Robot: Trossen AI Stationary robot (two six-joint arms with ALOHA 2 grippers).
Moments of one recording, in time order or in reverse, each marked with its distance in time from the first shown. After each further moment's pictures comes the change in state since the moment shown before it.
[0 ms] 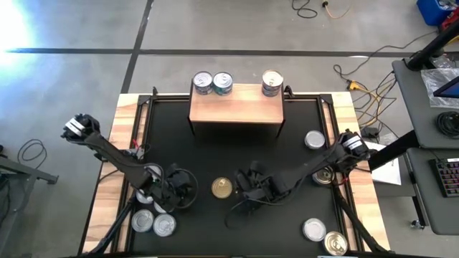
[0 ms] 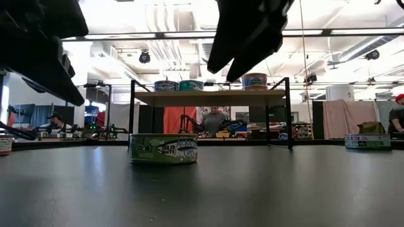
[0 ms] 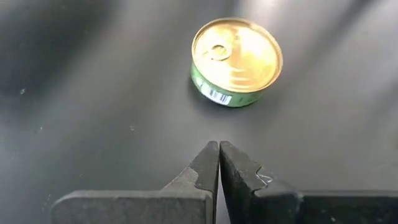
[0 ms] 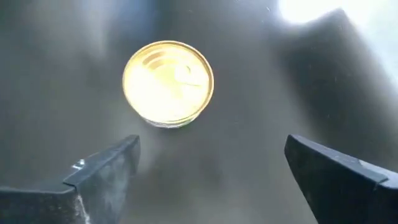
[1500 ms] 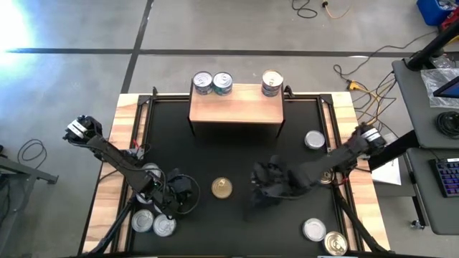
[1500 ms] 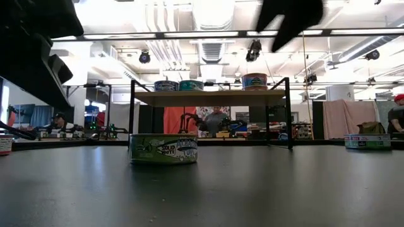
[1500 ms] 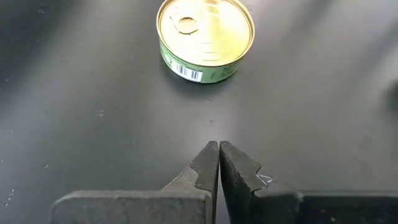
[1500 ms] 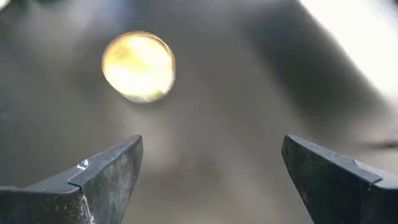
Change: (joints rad) left arm -0.025 0.047 0.030 0.003 0.078 0.029; right arm 0.068 -0.207 -0.046 -0.258 0.022 0.266
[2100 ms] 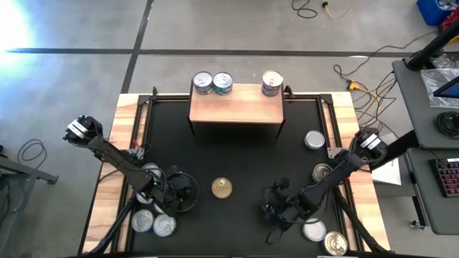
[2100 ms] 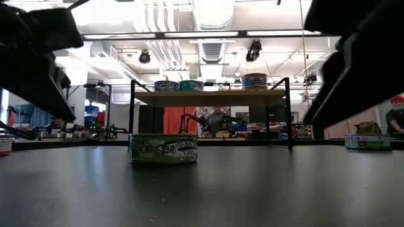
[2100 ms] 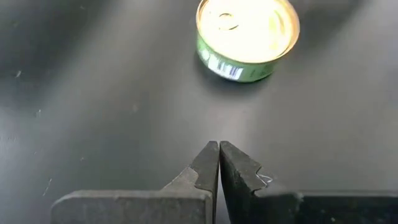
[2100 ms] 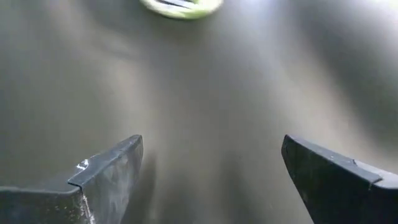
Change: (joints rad) left arm 0.001 0.003 -0.054 0.000 -0.071 -0.037; right arm 0.192 0.062 -0.477 0.606 0.120 -0.094
